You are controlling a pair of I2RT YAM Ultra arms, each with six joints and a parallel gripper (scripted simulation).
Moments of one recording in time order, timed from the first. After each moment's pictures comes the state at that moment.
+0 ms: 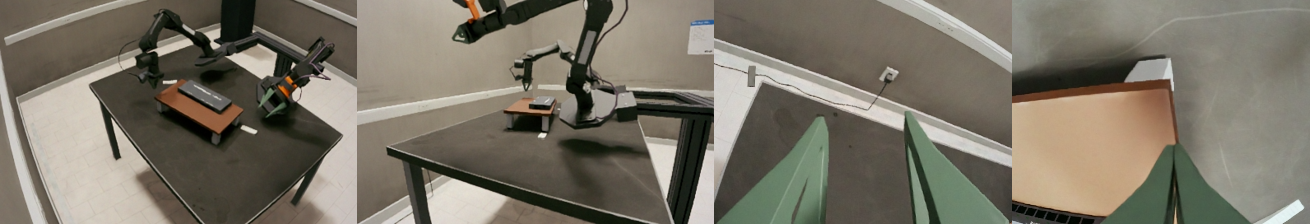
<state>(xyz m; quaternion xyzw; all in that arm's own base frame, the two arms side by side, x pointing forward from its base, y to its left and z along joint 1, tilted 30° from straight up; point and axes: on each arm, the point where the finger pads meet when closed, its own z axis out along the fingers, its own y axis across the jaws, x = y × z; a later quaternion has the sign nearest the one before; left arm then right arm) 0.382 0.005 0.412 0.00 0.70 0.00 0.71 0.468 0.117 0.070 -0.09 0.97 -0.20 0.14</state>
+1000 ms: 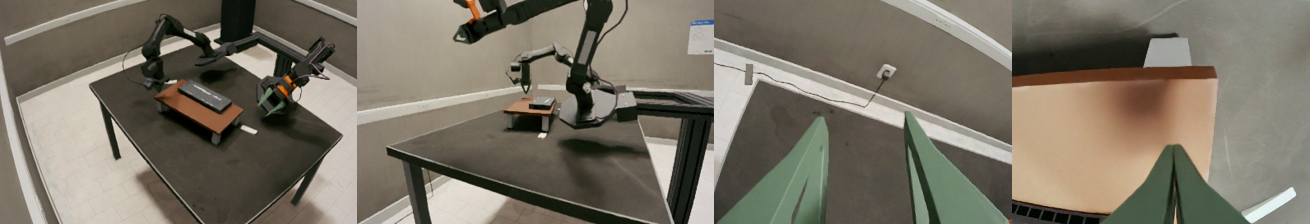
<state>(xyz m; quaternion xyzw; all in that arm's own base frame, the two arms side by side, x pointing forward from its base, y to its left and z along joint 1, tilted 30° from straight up) 0.382 0.000 0.408 0.01 0.71 0.00 0.71 0.459 0.131 0.041 -0.12 0.96 -0.25 0.08</state>
